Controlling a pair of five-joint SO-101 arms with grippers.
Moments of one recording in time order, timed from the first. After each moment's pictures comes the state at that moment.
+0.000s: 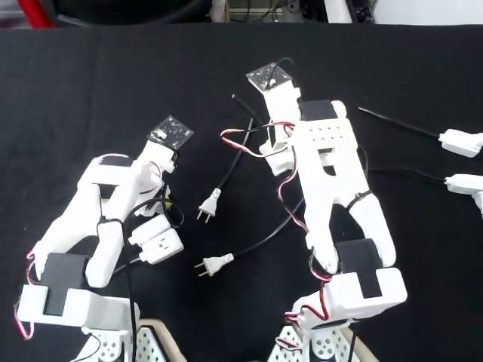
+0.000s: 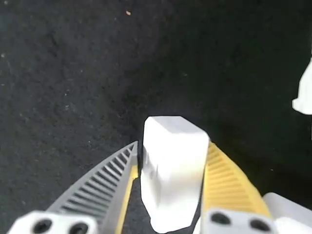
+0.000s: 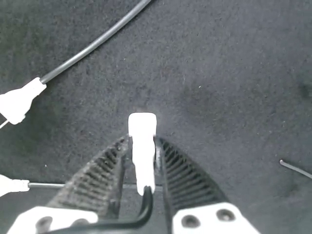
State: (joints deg) left arm -1.4 -1.7 40.2 44.6 -34.4; right arm -8.1 4.1 8.6 74.9 20.9
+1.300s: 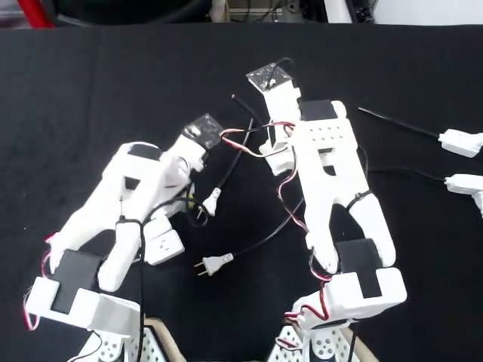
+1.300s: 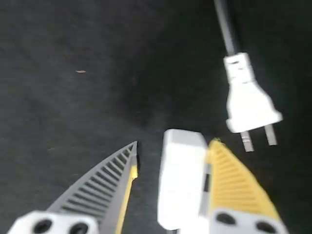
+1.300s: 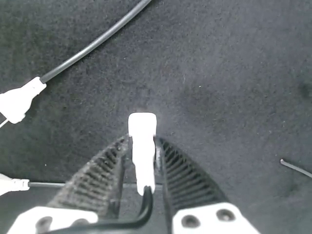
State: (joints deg) left arm 6.5 -1.8 30.6 53.1 -35.6; right arm -8.1 4.1 8.6 74.9 20.8
